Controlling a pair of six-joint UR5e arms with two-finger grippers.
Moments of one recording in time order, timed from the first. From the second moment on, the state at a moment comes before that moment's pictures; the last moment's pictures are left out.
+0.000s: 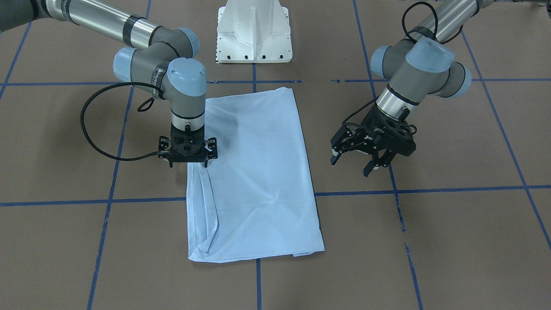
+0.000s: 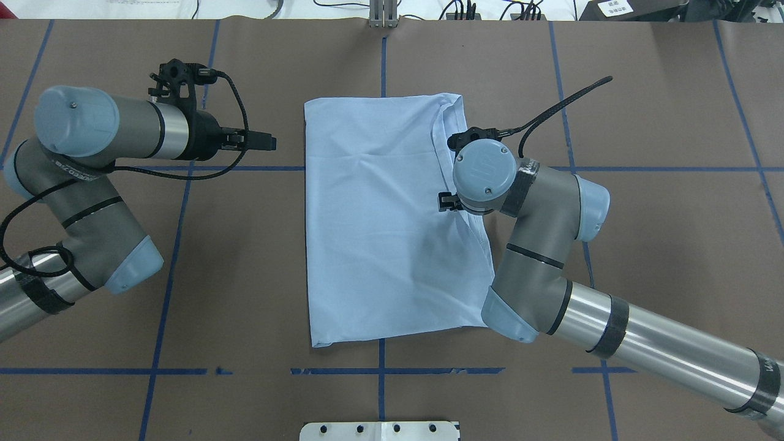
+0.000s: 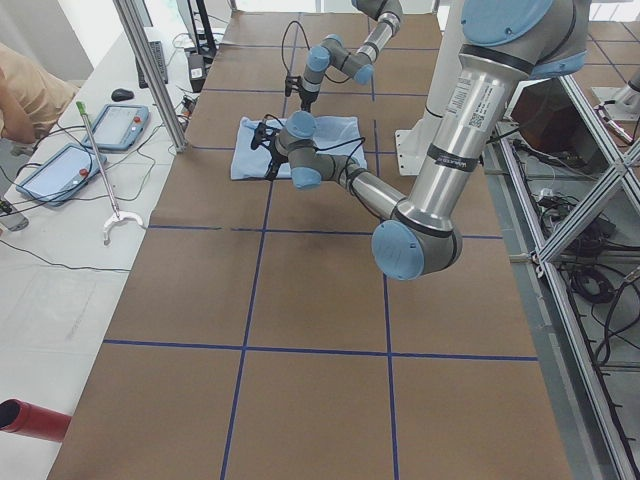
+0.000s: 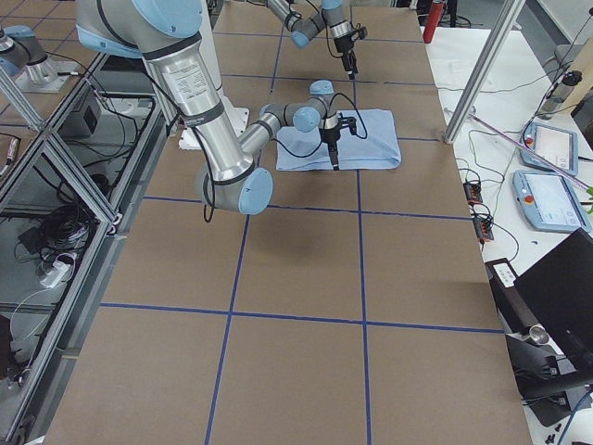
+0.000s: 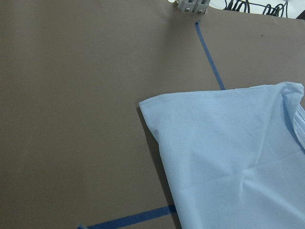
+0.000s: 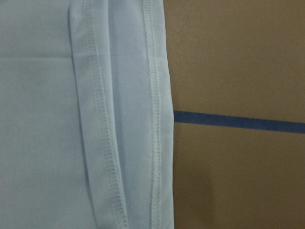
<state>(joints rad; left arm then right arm) -0.77 -1.98 -1.60 -2.37 -1.86 -1.05 0.55 -0.96 1.56 -1.54 1.63 1.08</state>
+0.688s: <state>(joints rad) -0.77 -1.98 -1.60 -2.37 -1.86 -1.05 0.54 -0.95 1.55 -1.55 1.65 1.03</state>
